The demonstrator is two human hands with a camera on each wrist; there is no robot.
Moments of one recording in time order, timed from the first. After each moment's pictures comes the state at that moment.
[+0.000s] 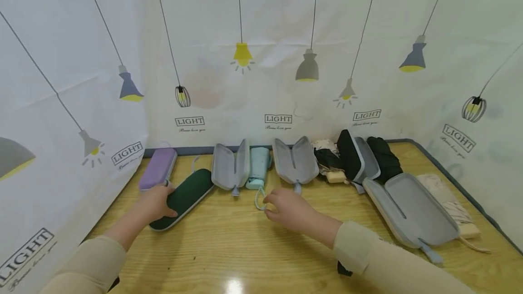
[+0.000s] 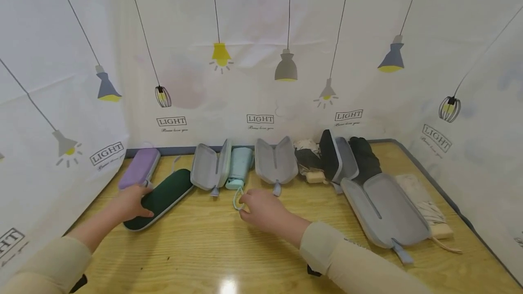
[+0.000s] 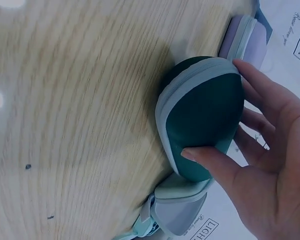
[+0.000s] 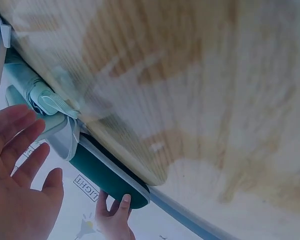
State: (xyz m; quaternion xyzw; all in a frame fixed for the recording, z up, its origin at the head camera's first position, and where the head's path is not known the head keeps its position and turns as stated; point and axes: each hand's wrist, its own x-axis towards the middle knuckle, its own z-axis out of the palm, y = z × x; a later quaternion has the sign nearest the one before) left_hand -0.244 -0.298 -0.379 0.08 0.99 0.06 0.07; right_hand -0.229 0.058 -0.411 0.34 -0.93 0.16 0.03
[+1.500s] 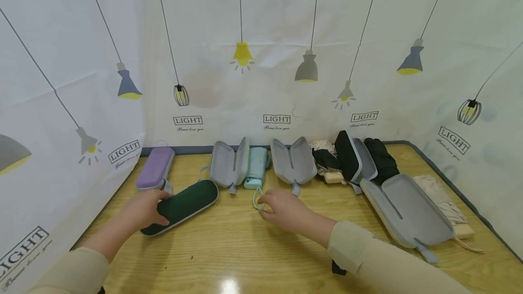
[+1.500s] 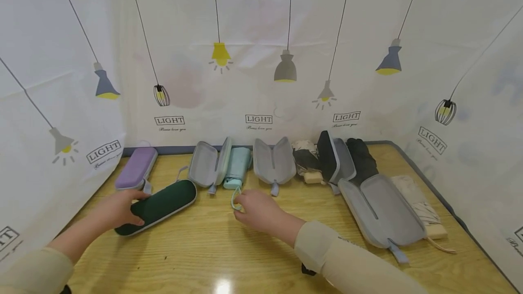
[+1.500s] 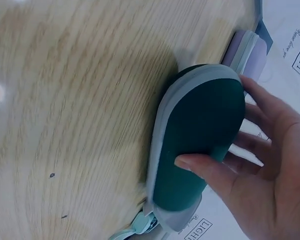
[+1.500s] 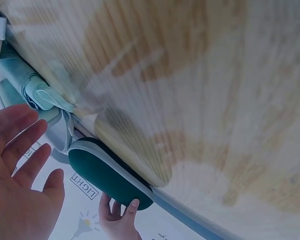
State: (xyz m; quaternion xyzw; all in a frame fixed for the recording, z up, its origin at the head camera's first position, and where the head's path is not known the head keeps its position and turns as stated) left_hand -0.230 -0.312 -0.384 0.11 0.99 0.08 0.06; right_hand -0.224 0.051 -0.406 0.35 -0.92 0.16 0.02
